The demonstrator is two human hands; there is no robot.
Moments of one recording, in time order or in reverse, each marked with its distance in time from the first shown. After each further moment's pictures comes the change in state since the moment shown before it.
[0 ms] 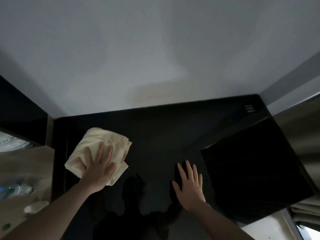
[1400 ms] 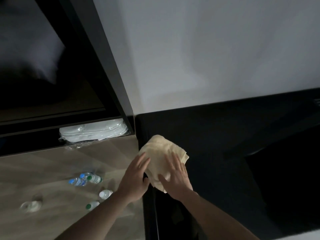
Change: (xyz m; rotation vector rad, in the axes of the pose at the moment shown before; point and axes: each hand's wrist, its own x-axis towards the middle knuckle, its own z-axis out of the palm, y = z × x) left_hand -0.117 -0.168 -0.038 -0.207 0.178 0.272; right_hand -0.041 -0.308 0.110 0.162 -0.045 -0.314
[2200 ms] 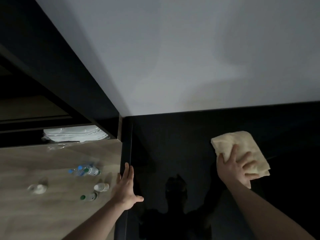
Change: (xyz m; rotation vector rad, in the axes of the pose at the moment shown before) left_hand 0.037 0.053 0.053 0.158 -0.231 -0.529; right_hand 0.055 0.201 -0.158 -0.040 0.192 0.762
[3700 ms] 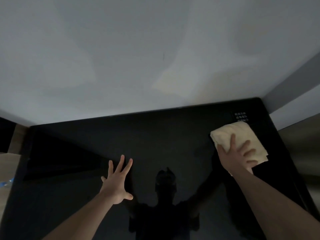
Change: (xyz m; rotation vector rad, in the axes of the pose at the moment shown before) left_hand 0.017 0.401 0.055 0.082 -0.173 0.097; right_hand 0.294 0.281 -0.213 -0.020 -0.005 -0.005
